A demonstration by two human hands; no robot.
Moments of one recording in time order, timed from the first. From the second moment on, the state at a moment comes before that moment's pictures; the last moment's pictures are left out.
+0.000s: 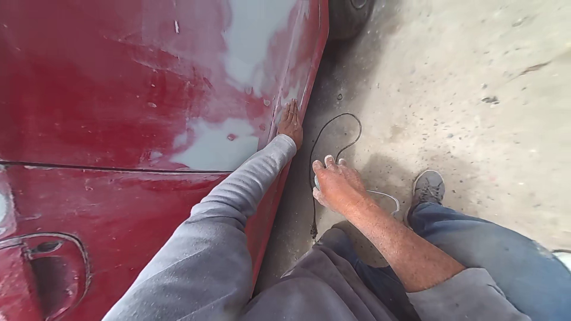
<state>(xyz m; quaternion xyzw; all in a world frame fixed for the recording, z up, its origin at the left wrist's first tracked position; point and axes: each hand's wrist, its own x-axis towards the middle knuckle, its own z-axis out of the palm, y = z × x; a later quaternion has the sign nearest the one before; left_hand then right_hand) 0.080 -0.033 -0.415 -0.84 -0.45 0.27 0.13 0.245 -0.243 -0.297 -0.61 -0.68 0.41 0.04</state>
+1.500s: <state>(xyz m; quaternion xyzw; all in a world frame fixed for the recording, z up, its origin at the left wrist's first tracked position) 0.023 -0.092 -0.459 -0.81 -0.45 0.38 0.06 0.239 -0.237 -0.309 -0.61 -0.68 0.41 -0.01</state>
